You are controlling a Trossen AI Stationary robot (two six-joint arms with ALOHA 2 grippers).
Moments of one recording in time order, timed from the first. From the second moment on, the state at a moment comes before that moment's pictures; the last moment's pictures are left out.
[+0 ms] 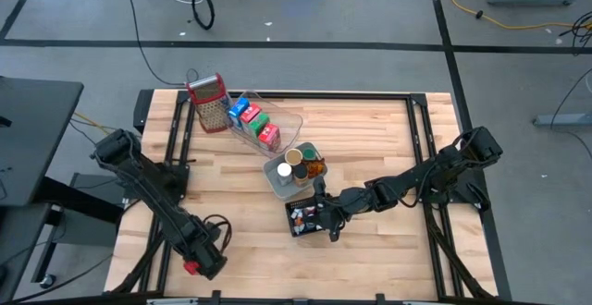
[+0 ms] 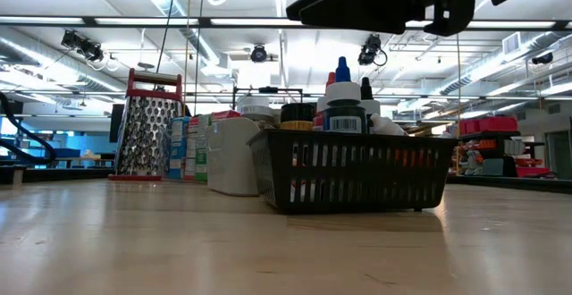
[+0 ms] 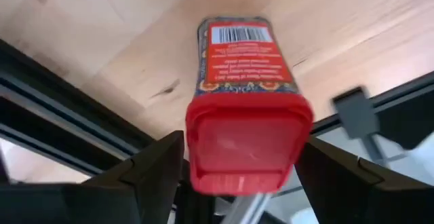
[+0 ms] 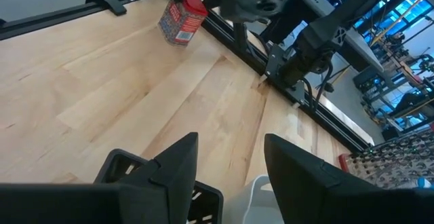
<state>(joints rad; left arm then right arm) -0.84 1.58 1.03 -0.85 0.36 -1.78 0.37 1.63 0.86 0.40 0.22 -0.53</state>
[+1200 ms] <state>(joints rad) -0.45 1.67 1.19 -0.76 -0.07 -0.93 0.41 1.33 0.86 -0.12 0.53 -0.29</state>
